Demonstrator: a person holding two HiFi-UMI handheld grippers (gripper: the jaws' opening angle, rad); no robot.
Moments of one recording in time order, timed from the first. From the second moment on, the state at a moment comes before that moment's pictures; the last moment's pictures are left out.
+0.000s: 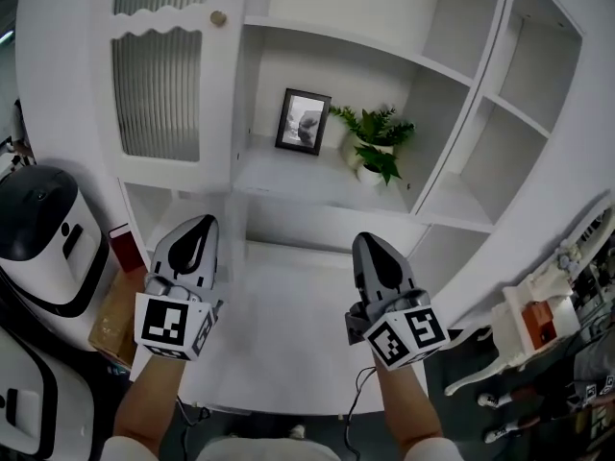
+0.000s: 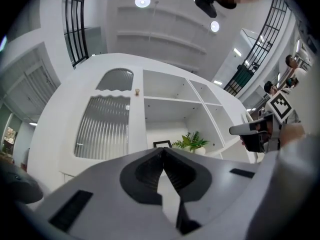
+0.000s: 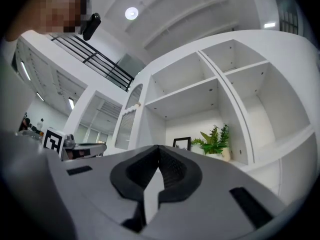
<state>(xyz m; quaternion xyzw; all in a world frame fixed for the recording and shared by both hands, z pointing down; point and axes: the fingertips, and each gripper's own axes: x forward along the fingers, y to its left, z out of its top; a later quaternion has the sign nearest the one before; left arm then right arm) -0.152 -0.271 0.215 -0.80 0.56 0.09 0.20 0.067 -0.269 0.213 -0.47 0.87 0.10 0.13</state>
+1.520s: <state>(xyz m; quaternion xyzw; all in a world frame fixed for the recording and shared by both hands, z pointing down) -0.220 -0.106 0.341 -0.78 0.62 0.10 0.04 0.144 -0.106 0.344 -0.56 0.83 -0.03 0.06</state>
